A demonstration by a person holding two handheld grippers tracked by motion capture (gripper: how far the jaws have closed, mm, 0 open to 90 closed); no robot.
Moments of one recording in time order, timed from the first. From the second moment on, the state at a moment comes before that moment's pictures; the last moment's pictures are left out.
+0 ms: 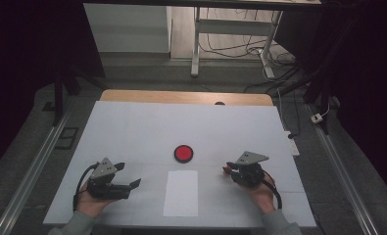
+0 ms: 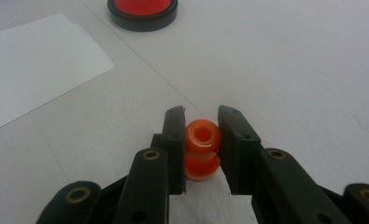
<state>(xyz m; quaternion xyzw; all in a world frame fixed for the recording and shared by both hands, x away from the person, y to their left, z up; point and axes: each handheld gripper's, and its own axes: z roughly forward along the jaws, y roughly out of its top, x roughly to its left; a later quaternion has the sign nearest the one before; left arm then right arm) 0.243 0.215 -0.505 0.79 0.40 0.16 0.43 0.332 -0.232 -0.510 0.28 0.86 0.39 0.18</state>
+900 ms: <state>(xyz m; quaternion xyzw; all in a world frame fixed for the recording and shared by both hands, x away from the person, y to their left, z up) 0.243 0.214 -0.506 0.79 0.41 0.16 0.42 0.323 -0.245 -0.492 0.29 0.82 0.46 0.19</state>
